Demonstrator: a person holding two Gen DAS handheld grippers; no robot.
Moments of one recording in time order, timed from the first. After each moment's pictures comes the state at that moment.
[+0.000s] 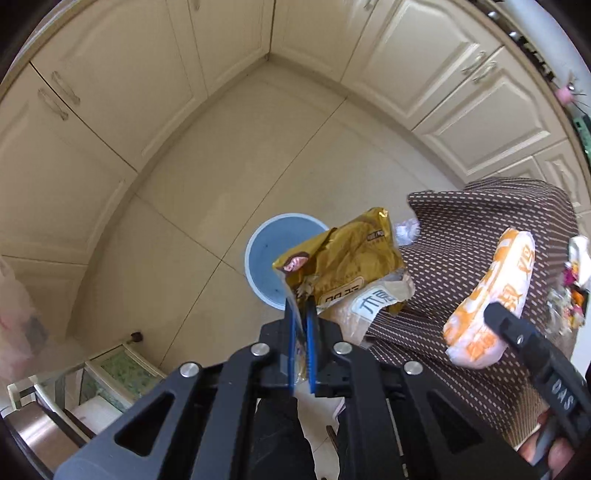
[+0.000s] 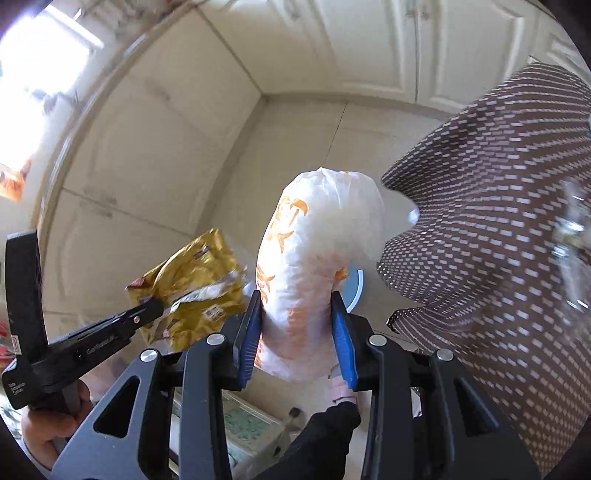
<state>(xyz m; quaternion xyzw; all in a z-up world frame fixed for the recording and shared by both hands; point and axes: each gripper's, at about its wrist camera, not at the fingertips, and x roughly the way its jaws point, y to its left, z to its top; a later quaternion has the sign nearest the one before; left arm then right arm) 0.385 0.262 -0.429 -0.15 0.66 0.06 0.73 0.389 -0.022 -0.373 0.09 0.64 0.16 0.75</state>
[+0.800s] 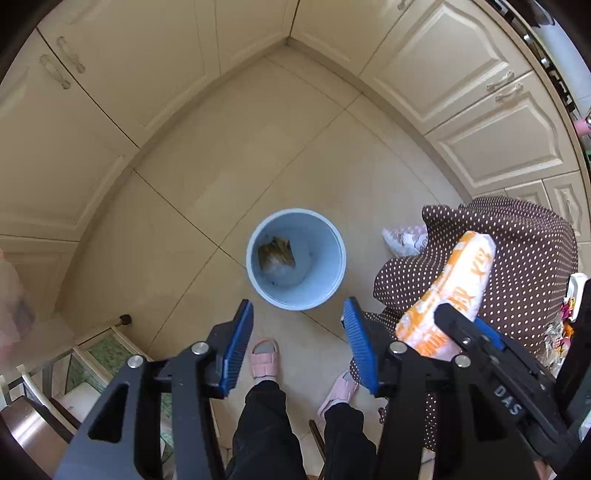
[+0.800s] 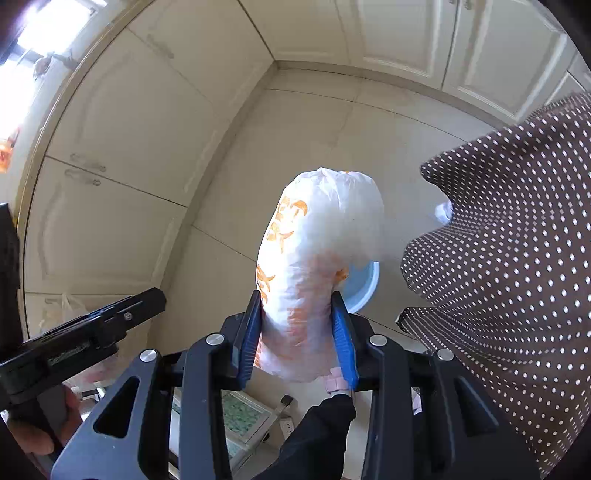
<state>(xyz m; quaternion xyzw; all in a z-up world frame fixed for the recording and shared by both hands) 0.400 0.305 -0.444 -0.20 0.67 0.07 0.71 0.406 0.060 -0.415 0.05 0.66 0.18 0.72</state>
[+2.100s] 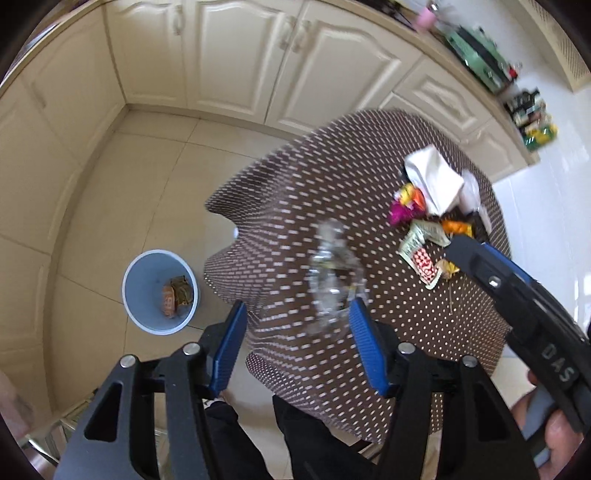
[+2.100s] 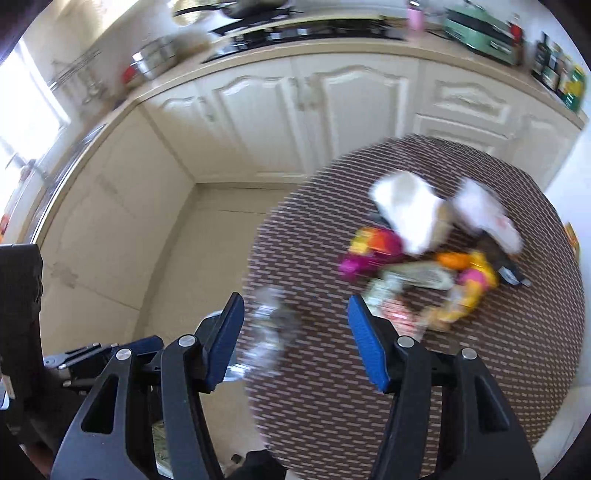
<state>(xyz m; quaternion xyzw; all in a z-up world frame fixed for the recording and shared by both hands) 0.406 -0.041 -0.334 -0.07 0.63 -0.13 0.76 0.365 -0.270 -0.274 0.10 0.53 0.04 0.84</state>
